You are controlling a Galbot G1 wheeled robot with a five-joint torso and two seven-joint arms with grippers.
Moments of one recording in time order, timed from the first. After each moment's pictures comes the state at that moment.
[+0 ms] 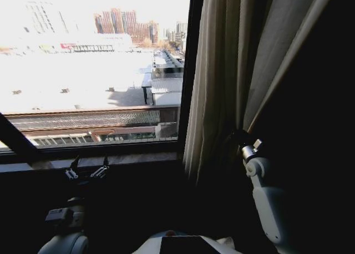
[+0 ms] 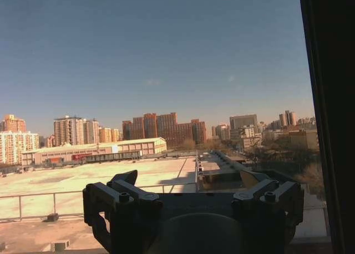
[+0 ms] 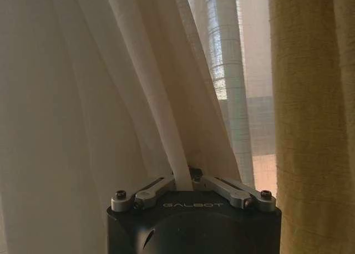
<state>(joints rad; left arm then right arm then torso) 1.88 -1.41 -0.82 -2.42 -0.22 -0.05 -0.05 -1.11 1.17 0.69 1.89 0.49 -0.30 0.00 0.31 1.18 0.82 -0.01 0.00</state>
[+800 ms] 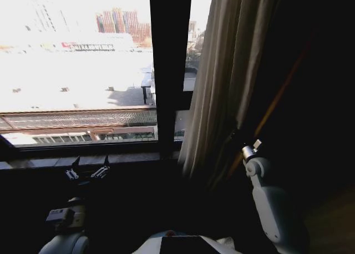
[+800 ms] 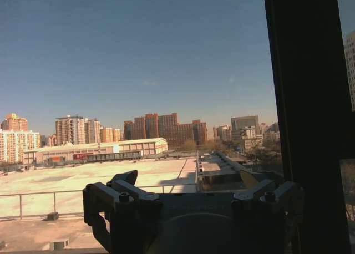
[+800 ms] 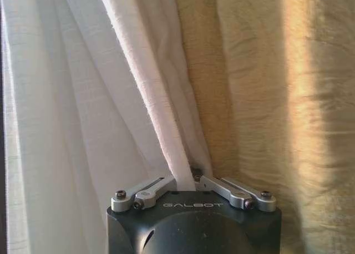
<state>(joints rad) 1.88 -1.41 -0.82 -2.41 -0.21 -0.05 -0.05 -1.10 1.17 0.69 1.86 0.48 -0.28 0.02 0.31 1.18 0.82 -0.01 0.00</state>
